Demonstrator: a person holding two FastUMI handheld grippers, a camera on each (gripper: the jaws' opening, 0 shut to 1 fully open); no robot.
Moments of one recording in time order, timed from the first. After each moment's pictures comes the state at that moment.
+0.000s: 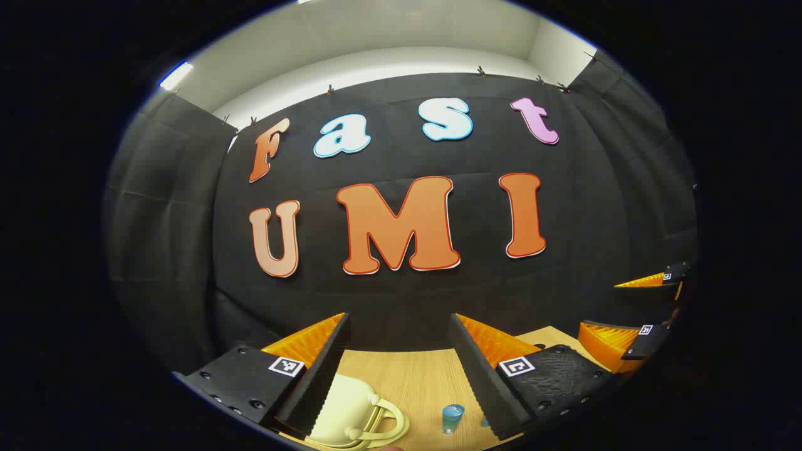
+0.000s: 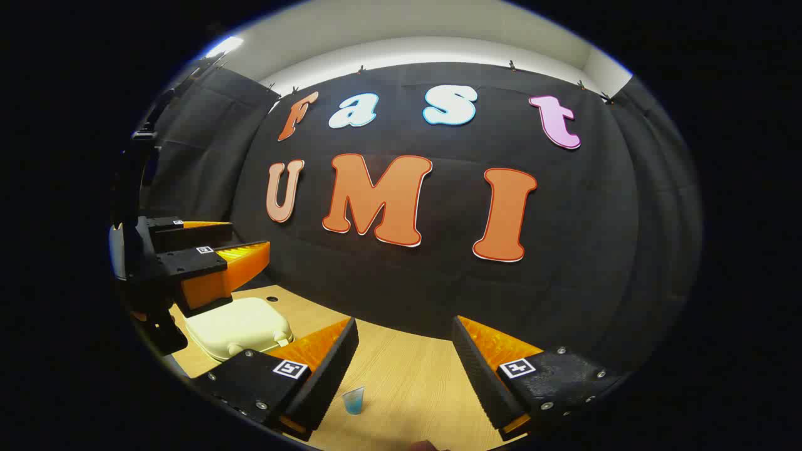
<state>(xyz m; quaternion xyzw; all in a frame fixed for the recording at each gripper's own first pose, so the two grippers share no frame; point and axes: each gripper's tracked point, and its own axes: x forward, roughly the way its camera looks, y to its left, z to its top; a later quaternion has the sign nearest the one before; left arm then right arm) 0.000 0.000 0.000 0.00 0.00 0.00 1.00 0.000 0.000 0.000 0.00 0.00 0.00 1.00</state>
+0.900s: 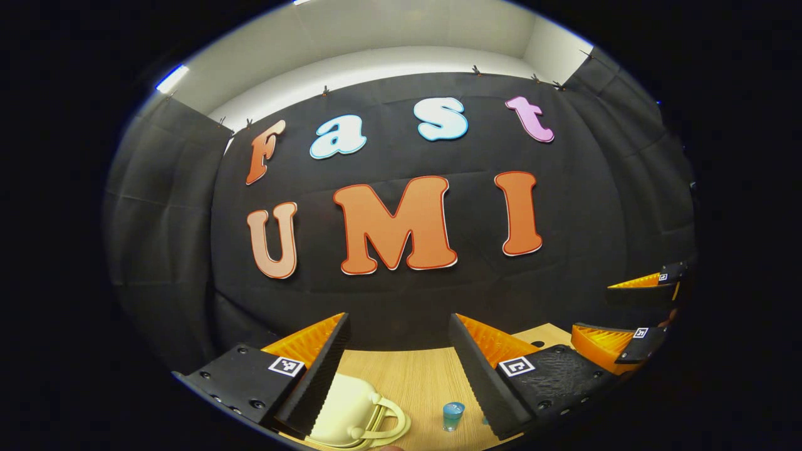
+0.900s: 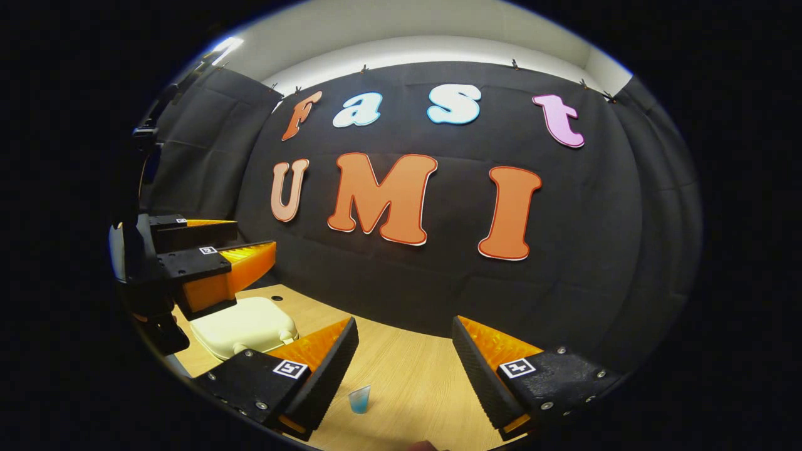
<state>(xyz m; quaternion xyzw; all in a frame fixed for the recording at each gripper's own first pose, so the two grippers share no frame) -0.006 0.000 0.001 0.02 0.00 0.00 1.00 -0.001 0.010 -0.001 0.00 0.00 0.01 1.00</state>
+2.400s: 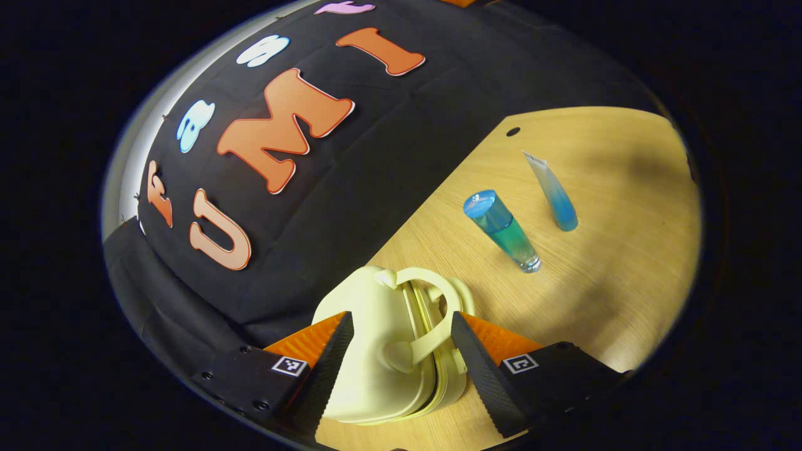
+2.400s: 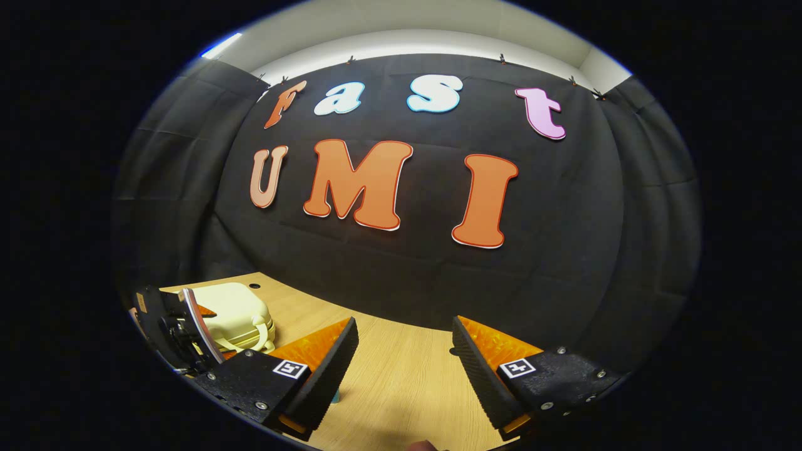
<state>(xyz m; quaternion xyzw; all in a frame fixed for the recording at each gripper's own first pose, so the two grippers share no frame) -0.021 0.035 -0.279 0.39 0.23 -0.09 0.89 -0.006 -0.032 -0.027 -0.01 0.03 -0.03 1.00</state>
